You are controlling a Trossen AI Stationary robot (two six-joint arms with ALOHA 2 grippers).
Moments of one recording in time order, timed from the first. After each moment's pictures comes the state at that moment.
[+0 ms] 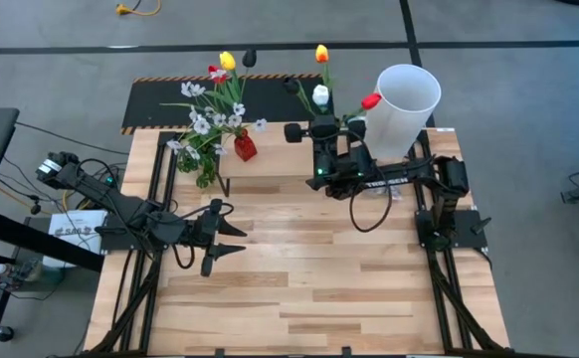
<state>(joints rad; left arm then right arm) -0.46 0.94 0.64 0.02 -0.38 -0.26 -0.06 1.88 1.42 1.45 1.41 -1.08</state>
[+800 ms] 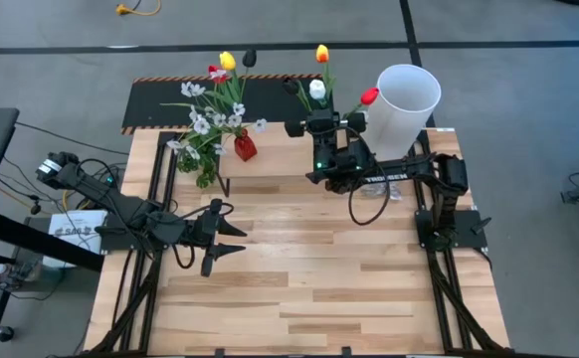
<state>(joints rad) -0.46 0.94 0.64 0.02 -0.38 -0.27 -0.11 1.88 1.42 1.42 1.36 -1.15</state>
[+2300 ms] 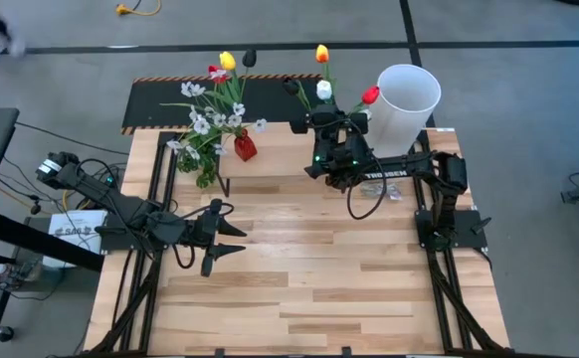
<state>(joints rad) -0.46 0.94 0.64 0.02 -0.38 -0.27 -0.14 1.88 1.42 1.36 1.48 -1.10</state>
